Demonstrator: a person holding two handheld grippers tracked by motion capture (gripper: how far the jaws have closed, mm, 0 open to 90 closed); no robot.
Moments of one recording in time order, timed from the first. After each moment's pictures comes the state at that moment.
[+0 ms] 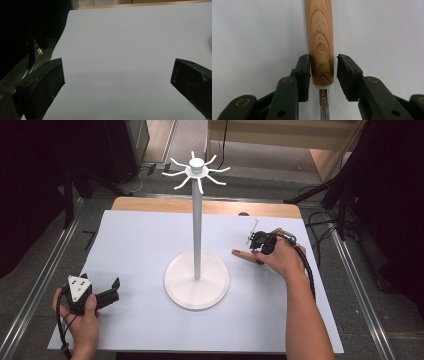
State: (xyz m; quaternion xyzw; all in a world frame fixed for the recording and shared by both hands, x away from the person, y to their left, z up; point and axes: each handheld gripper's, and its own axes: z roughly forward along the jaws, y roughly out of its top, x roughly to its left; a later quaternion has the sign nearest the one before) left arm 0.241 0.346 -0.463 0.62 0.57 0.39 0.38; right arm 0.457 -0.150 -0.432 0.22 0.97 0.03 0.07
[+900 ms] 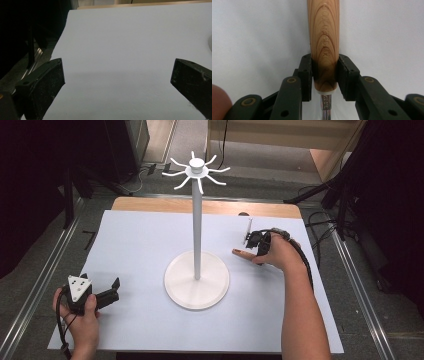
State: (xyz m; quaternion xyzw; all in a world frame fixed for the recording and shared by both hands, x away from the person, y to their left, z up) left arm 0.242 0.346 -0.463 0.62 0.57 0.39 0.38; right arm 0.473 -0.141 -0.442 0.22 0.98 -0.02 0.02
